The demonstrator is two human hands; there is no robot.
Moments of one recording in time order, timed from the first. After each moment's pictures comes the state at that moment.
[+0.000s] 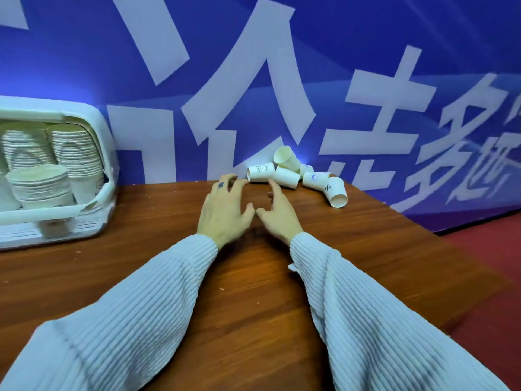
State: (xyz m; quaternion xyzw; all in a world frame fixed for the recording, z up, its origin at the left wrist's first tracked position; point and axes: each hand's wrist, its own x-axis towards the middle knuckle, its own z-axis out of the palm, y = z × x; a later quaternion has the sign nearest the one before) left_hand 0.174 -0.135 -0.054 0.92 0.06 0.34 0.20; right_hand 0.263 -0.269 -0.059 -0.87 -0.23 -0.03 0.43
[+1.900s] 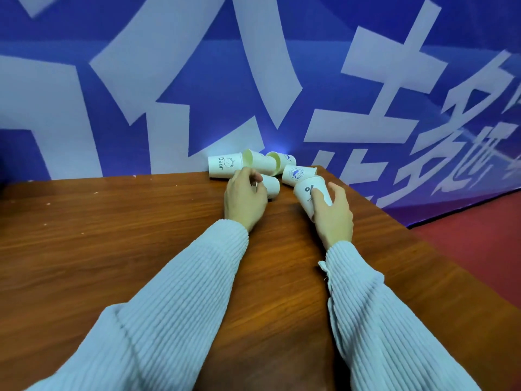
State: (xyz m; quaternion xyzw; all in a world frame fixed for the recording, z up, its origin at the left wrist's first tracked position) left_hand 0.376 -0.200 -0.078 0.79 0.13 0.35 0.48; right_hand 0.418 -0.369 -0.081 -0.87 0.00 -0.13 0.48
